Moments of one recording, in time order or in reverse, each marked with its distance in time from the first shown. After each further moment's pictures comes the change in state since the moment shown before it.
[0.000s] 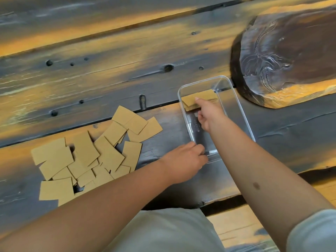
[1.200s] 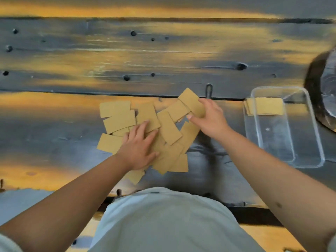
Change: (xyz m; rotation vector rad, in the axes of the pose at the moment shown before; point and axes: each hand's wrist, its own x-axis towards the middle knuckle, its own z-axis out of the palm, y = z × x) left_hand -0.281 -0.103 0.047 0.023 0.075 -0.887; right_hand -0.089 0.112 0.116 -1.231 -0.394 -0.834
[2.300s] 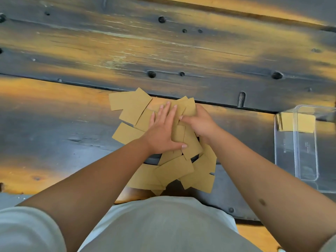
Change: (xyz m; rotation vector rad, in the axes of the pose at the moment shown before) left_hand 0.071 -0.056 -0.008 -0.499 -0.013 0.070; right_hand 0.053 -0.094 0.094 0.479 -0.215 0.254
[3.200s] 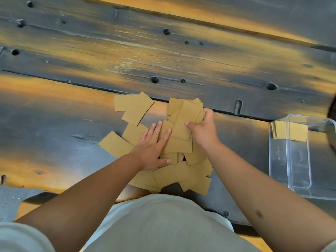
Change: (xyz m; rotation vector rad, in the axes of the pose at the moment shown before) left_hand -0.054 -0.023 0.022 0.282 -0.084 0.012; right_hand -0.023 0.016 0.001 0.137 0.255 -0.097
